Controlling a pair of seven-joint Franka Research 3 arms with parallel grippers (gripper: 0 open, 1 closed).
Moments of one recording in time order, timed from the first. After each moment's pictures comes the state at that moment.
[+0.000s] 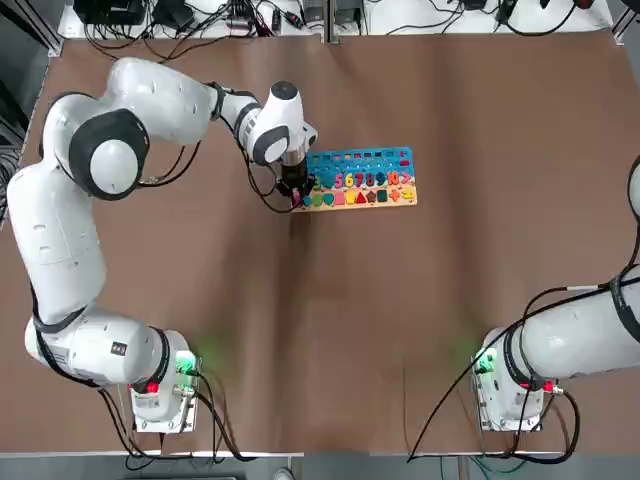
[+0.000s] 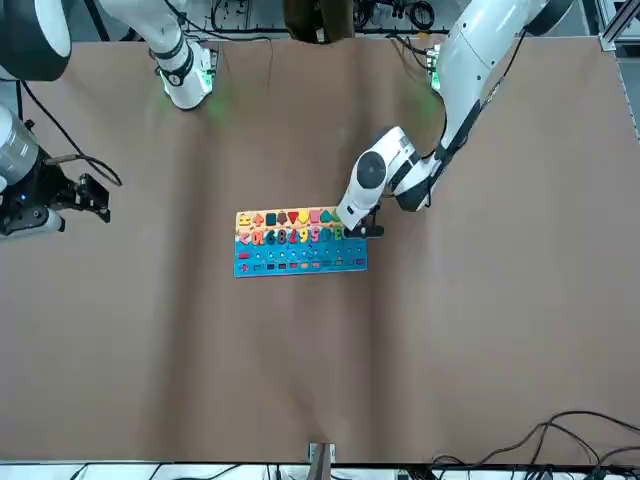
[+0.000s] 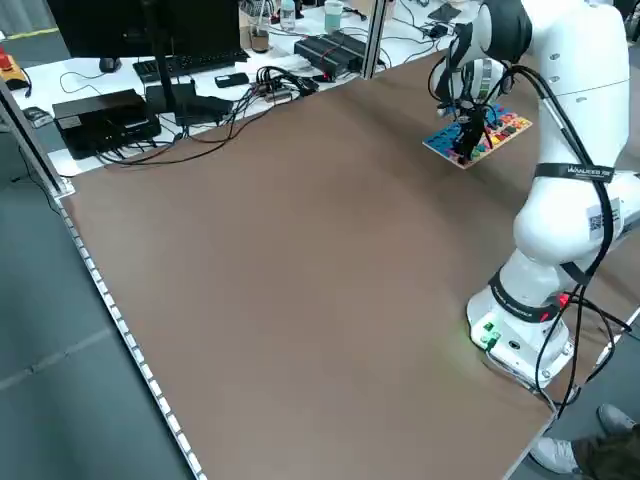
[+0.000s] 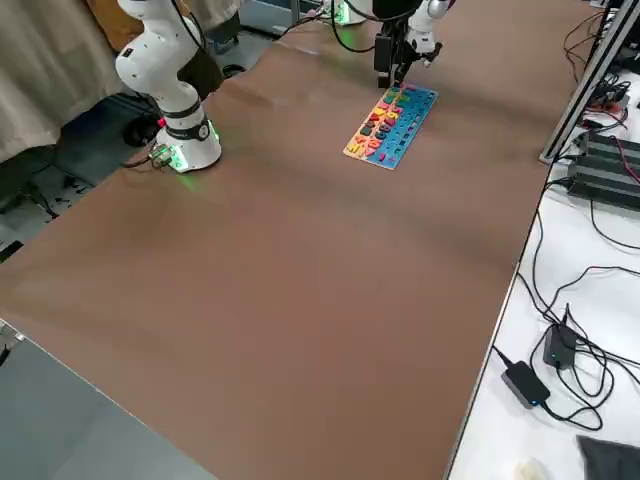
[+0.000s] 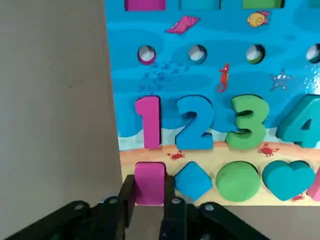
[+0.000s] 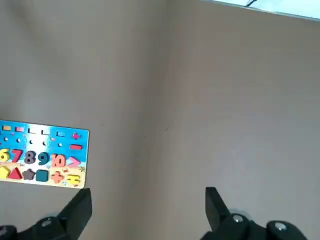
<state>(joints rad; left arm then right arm) -0.20 0.63 -0.56 -1.96 0.26 2.36 -0.92 0.12 0.09 -0.05 -1.56 -0.02 1.71 -0.09</state>
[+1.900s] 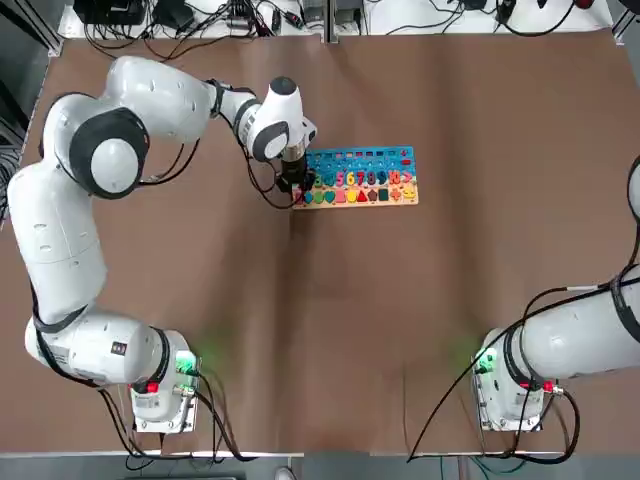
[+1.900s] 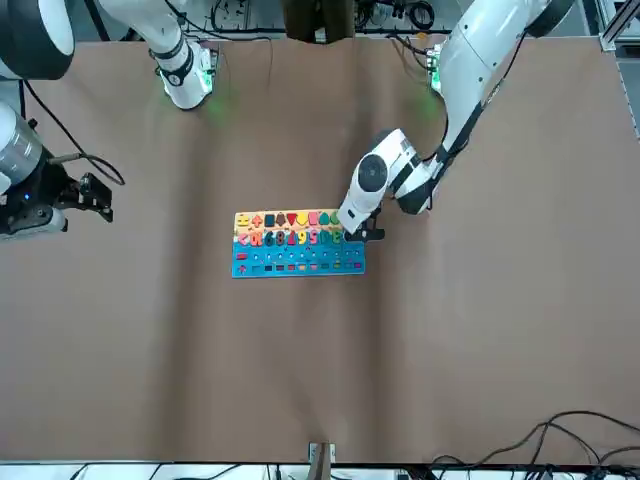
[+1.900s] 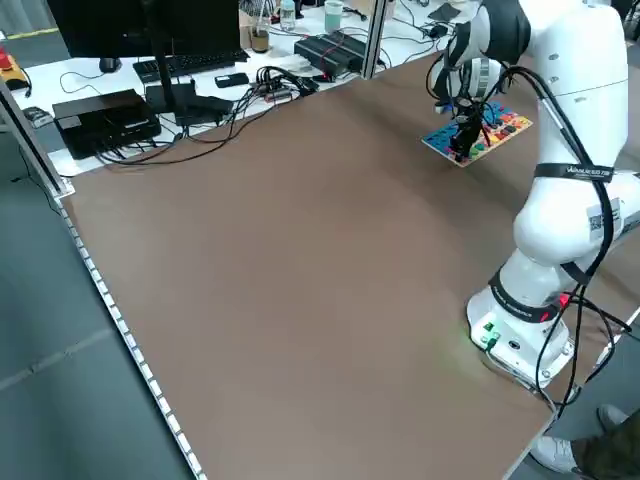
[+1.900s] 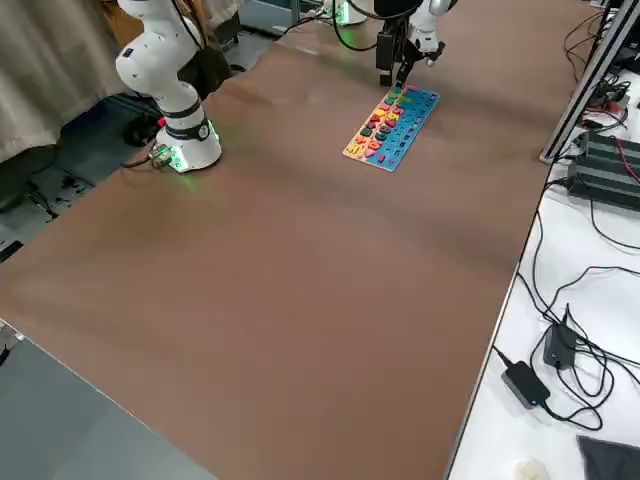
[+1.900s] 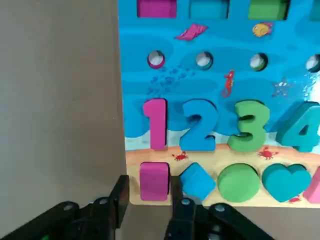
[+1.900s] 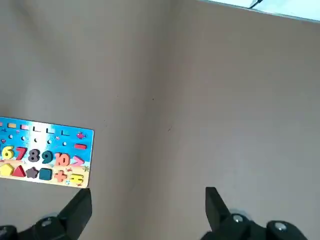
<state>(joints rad) -0.19 0.63 -0.56 -1.94 0.26 2.35 -0.92 0.13 0.09 -0.05 -1.56 -0.02 1.71 -0.09</state>
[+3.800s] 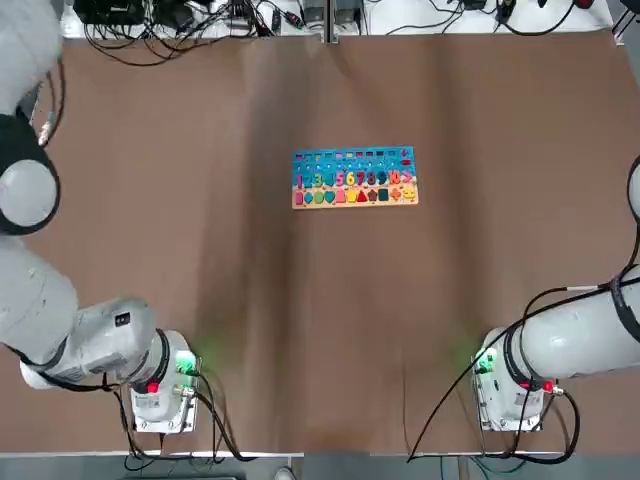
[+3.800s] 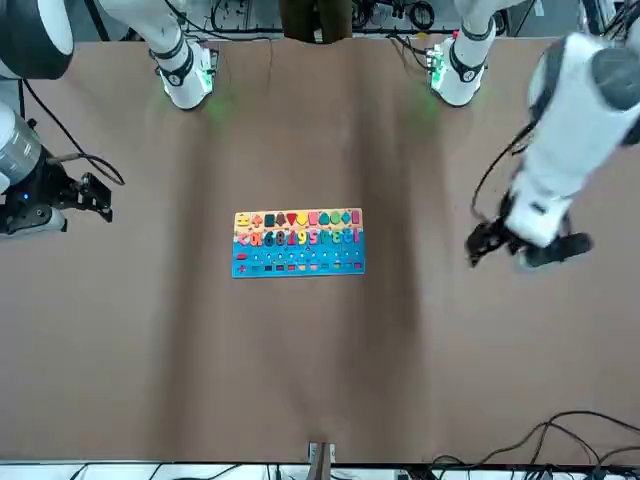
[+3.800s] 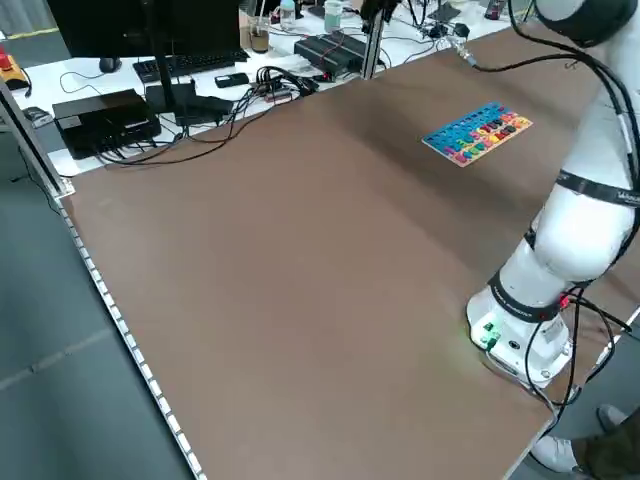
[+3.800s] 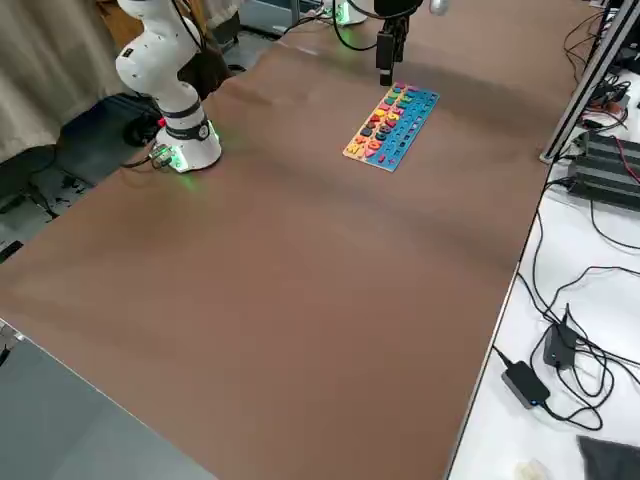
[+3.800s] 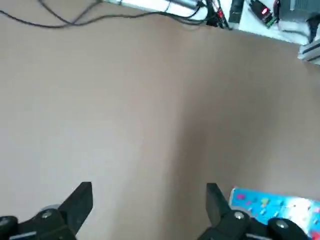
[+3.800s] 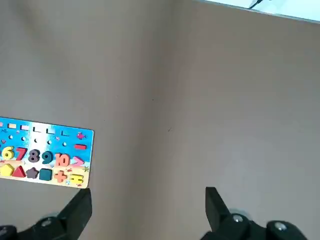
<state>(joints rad) 0.30 0.14 -0.56 -1.60 0.12 1.89 -0.45 0.12 0.09 -0.05 -1.56 -0.02 1.71 -0.09</state>
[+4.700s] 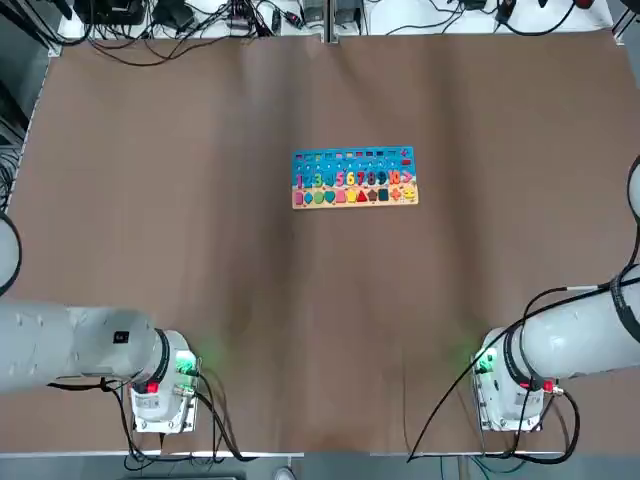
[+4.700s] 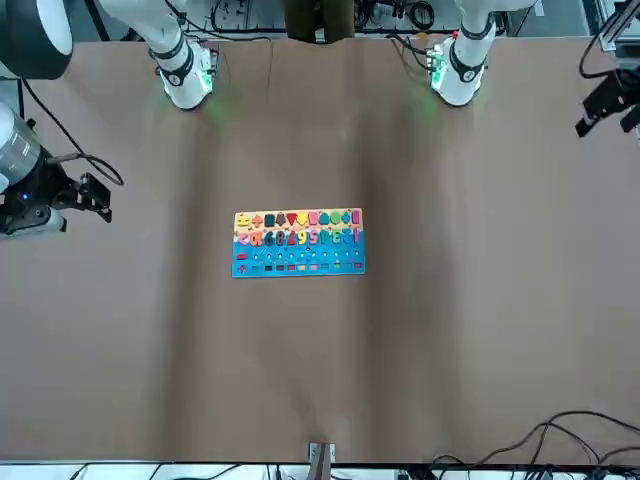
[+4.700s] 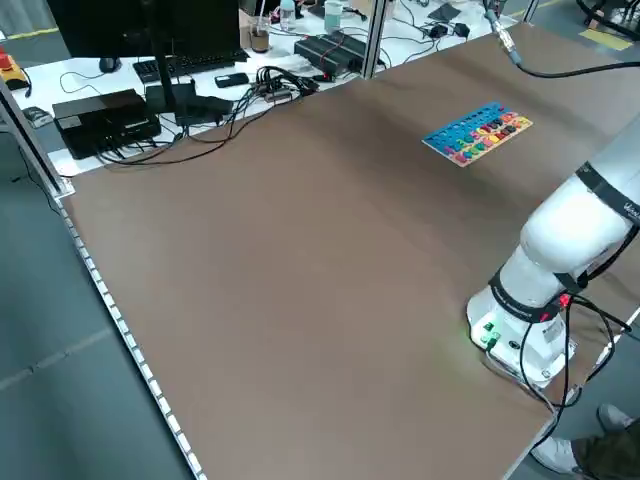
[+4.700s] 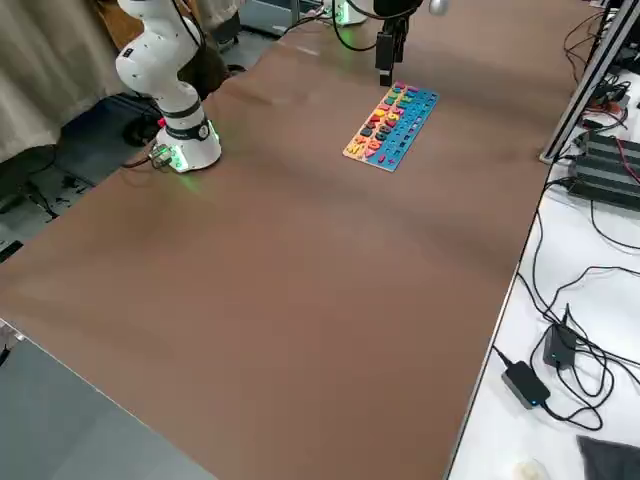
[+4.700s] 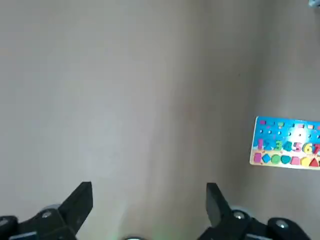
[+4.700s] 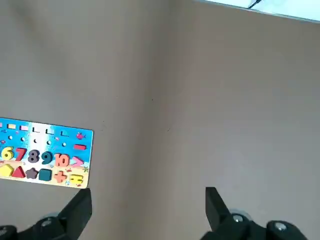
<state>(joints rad) -0.03 -0.17 0.05 -1.62 -0.07 1.50 -0.10 0.12 0.09 -0.05 -1.56 -0.02 1.71 -0.09</state>
